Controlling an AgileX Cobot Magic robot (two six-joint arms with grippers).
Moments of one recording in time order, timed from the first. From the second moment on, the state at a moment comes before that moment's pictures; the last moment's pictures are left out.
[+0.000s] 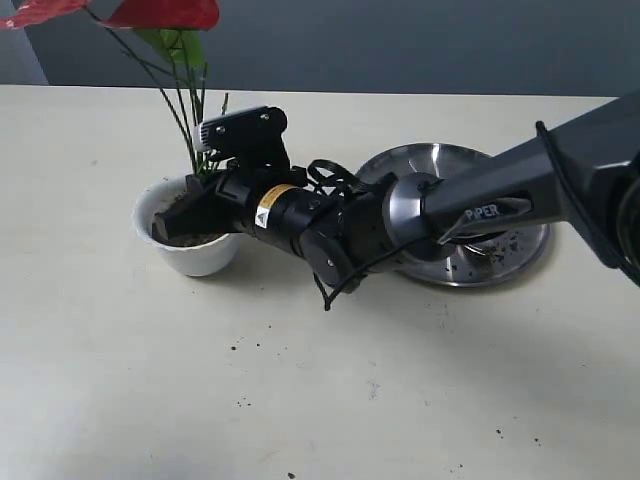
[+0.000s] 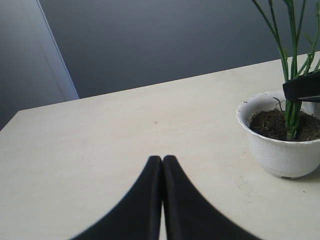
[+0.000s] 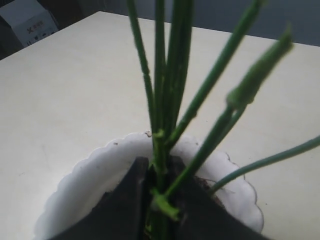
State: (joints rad) left arm -0.05 0.03 0.00 0.06 0.21 0.11; right arm 0.97 2.14 -1.17 0.02 -0.54 0.20
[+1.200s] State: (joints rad) left arm -0.05 0.03 0.00 0.06 0.21 0.11; right arm 1.00 2.15 -1.17 -0.18 -0.51 0.28
